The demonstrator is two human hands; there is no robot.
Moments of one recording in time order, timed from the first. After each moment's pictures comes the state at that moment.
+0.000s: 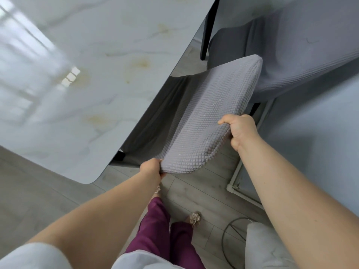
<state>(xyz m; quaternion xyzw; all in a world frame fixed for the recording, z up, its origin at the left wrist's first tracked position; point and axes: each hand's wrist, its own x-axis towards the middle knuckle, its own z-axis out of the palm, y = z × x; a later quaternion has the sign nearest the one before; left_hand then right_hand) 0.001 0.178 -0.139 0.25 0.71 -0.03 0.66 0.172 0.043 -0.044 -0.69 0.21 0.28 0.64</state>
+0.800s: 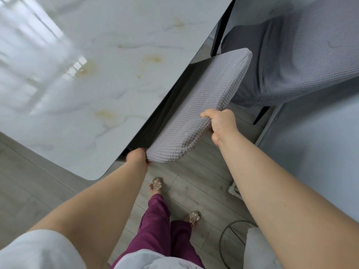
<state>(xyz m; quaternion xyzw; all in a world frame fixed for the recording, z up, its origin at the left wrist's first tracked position) -0.005 0.245 -0.158 0.23 0.74 0.05 0.63 0.163 0.115 -0.075 -0.69 0.17 0.32 0.63</state>
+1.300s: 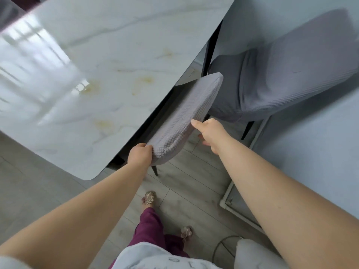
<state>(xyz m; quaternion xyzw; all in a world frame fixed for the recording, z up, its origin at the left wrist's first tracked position) 0.008 0.200 -0.074 0.64 0.60 -0.06 0.48 0.164 0.064 -0.022 -0.81 0.00 0.39 0.43</state>
